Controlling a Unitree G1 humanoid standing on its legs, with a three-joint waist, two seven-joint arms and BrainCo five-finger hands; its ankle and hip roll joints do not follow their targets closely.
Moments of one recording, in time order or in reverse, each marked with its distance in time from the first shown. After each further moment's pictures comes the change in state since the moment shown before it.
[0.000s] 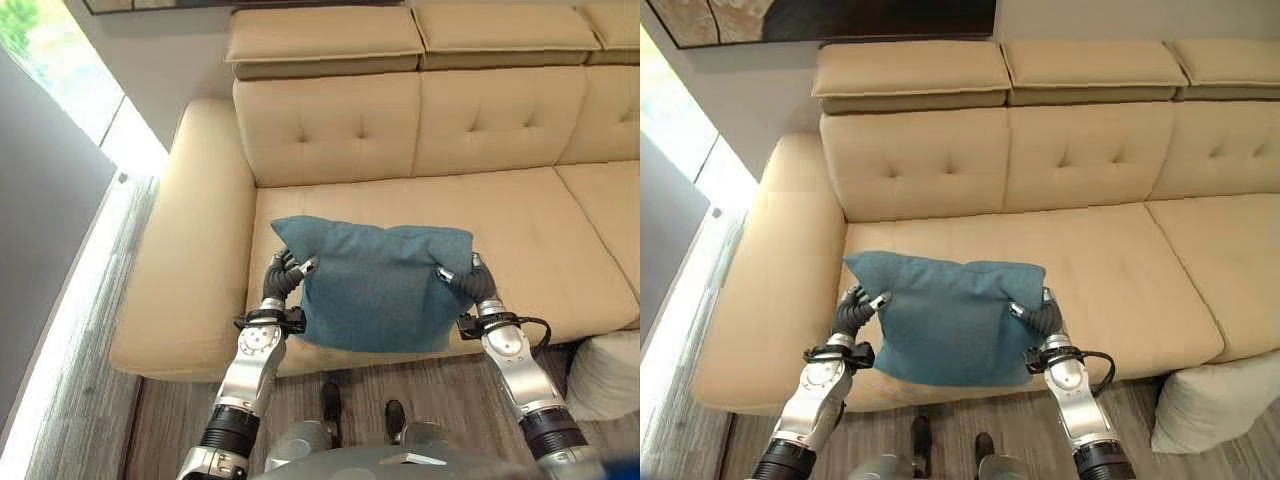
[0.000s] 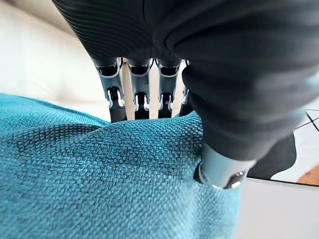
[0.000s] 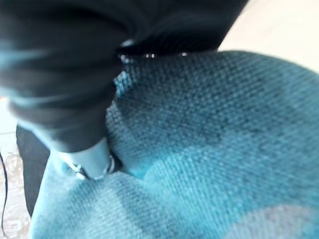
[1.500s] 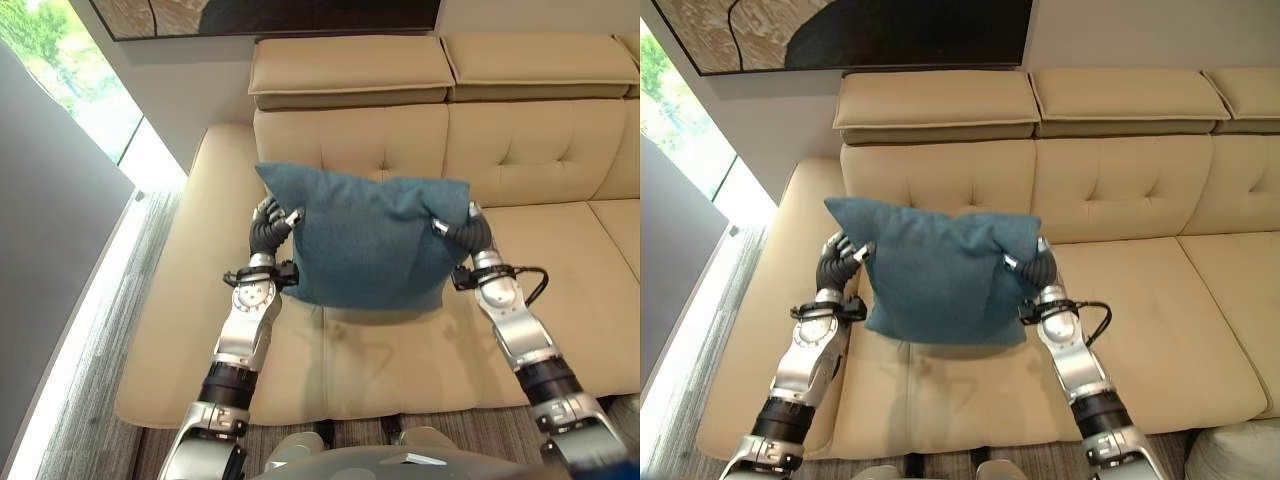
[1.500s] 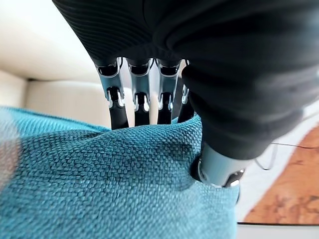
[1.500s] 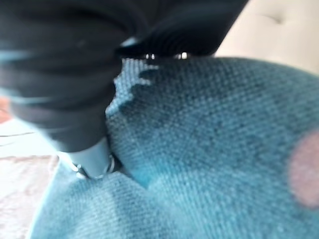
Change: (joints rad) left arm -0.286 0.055 0.045 0.011 0.005 0.004 0.146; right arm -0.374 -0.100 0.115 0.046 0.000 0.042 -0.133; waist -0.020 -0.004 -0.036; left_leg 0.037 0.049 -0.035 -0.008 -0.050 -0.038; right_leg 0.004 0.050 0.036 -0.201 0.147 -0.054
